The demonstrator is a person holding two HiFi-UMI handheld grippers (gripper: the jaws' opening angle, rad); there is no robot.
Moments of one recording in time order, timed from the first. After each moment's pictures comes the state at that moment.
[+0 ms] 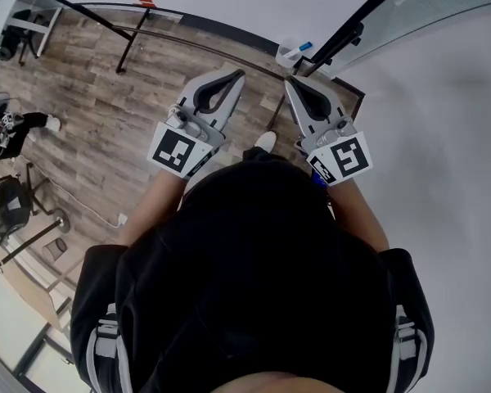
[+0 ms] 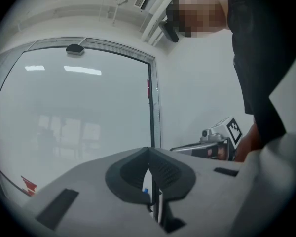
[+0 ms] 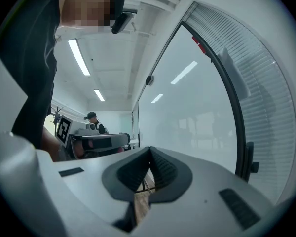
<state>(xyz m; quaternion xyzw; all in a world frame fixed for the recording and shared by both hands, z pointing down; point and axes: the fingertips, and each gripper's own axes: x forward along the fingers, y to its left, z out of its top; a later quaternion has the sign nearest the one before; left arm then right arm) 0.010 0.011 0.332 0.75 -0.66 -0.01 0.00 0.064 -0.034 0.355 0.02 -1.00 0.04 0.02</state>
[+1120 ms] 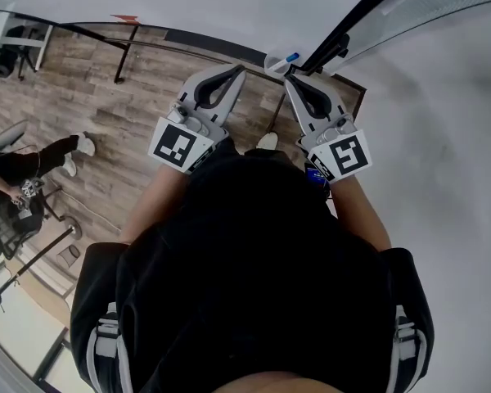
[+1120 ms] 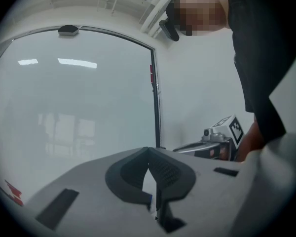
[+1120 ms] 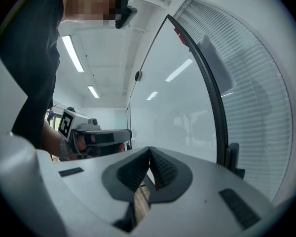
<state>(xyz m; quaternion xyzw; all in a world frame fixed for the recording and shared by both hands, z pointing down) -0.004 -0.075 0.342 0.77 -0.64 0.01 0.02 0.056 -0.110 0.373 0.04 -1.00 0.04 0.03</state>
